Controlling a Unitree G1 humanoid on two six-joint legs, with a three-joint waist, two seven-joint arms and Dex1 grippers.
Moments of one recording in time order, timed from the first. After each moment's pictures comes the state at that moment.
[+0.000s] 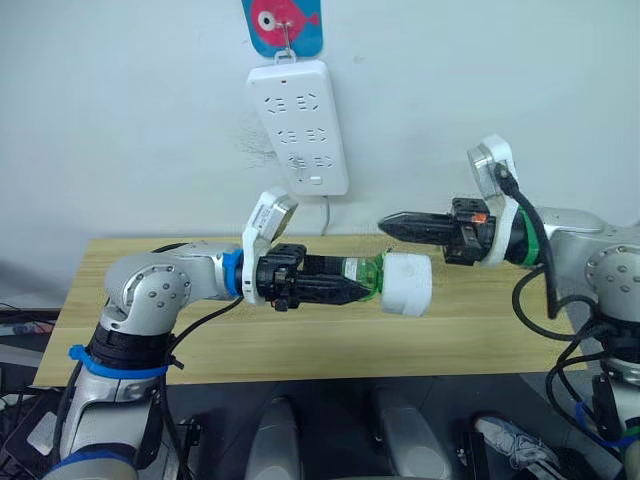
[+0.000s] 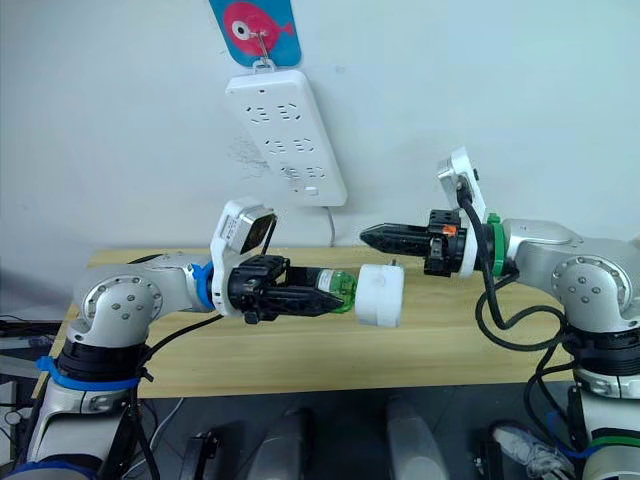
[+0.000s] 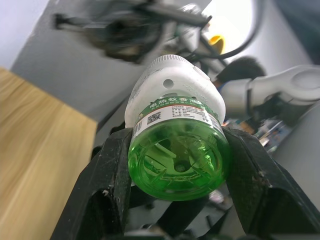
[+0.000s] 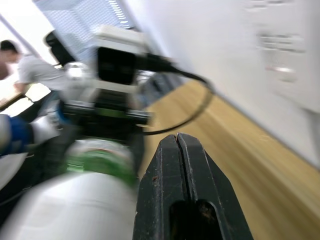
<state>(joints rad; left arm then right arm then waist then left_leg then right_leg) -0.61 0.59 0.00 -0.22 -1.14 1.13 -1.02 -0.67 -0.72 -0.04 -0.26 1.08 1.03 0.70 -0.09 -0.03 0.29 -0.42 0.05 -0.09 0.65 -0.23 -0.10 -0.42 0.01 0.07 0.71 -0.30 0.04</state>
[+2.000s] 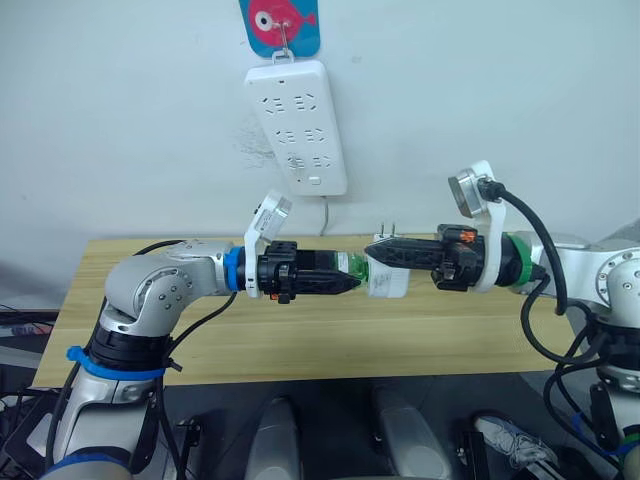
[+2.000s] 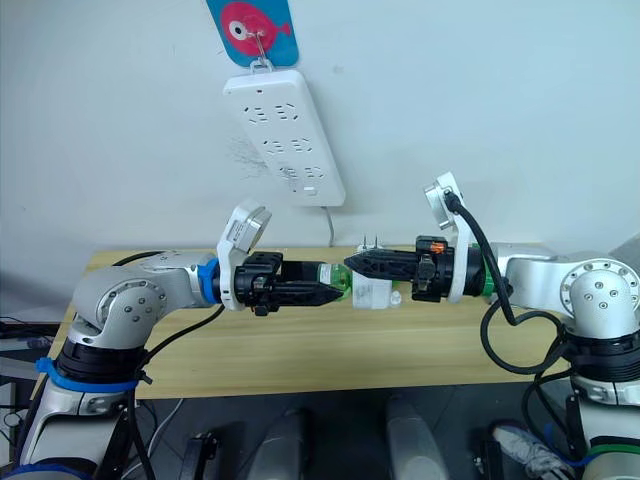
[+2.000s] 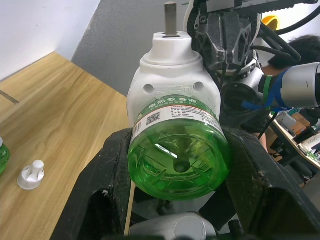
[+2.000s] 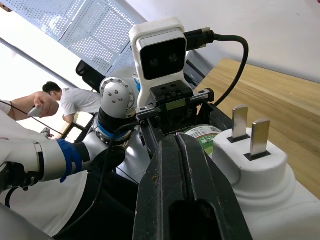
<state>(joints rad) -0.58 0.62 -0.05 -0.20 -0.92 1.00 -1.03 -0.63 -0.70 -0.04 -0.27 1.67 1.19 0.27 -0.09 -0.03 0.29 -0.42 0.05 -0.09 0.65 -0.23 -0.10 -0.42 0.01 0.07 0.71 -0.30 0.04</state>
